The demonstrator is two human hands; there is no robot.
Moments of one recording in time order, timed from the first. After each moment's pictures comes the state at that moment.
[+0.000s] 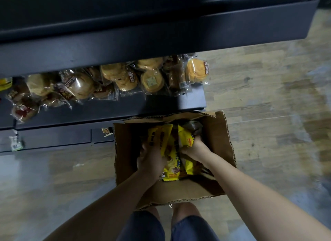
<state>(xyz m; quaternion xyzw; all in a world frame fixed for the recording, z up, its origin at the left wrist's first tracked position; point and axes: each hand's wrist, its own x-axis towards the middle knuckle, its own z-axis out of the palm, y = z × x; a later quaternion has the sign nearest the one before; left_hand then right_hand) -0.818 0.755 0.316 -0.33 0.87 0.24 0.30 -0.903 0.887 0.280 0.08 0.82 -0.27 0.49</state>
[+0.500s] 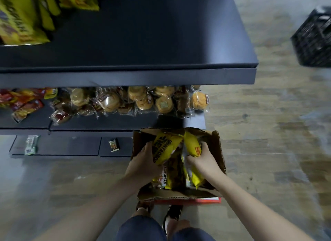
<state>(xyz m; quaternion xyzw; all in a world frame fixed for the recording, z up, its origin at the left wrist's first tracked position) -0.781 0.729 0.417 -0.29 0.88 0.34 0.17 -0.882 0.902 0.392 -0.01 0.82 -0.44 0.36</state>
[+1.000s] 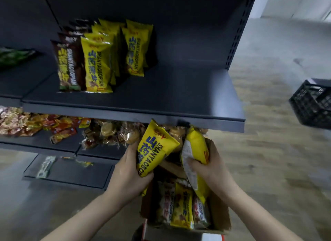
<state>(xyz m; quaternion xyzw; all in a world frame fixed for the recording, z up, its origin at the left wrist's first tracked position) -0.730 0.694 0.548 -0.26 0.88 0.35 -0.16 -0.868 0.869 0.563 -0.22 0.78 -0.55 0.20</state>
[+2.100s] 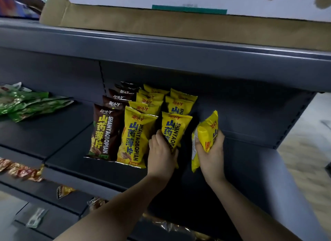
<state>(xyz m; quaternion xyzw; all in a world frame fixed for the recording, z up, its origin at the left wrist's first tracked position) -0.927 0.511 0.603 -0.31 0.86 0.19 -0.35 -1.016 0.613 0.617 -0.25 0.74 -0.62 -0.03</state>
